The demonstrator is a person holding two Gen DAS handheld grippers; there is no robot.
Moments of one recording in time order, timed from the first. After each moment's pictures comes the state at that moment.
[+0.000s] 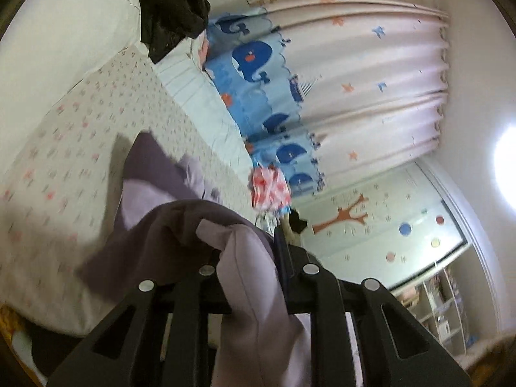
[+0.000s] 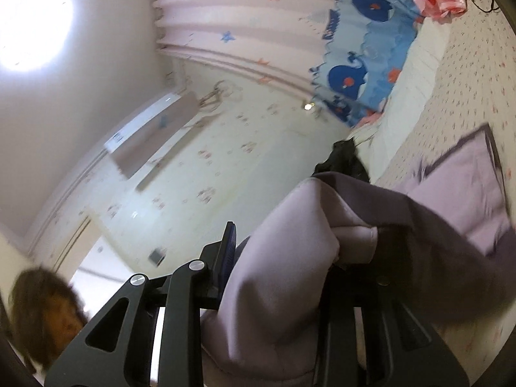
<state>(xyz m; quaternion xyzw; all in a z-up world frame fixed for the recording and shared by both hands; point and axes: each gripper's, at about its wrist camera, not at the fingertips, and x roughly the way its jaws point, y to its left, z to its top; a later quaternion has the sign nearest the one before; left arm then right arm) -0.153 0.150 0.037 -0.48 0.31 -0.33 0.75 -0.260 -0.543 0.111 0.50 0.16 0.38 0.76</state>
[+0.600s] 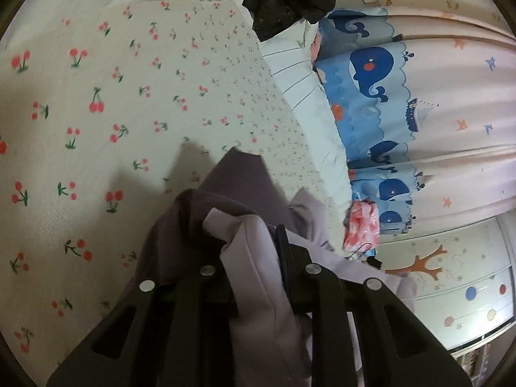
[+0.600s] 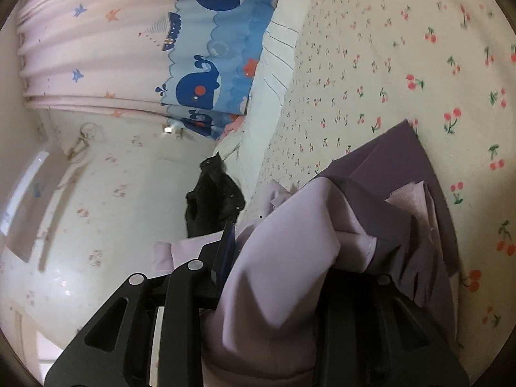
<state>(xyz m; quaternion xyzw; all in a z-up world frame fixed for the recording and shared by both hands) 0.021 0.095 -0.114 -0.49 0.41 -0.15 0.76 -0.069 -0.569 -0.066 0.56 0.30 0.18 0.75</state>
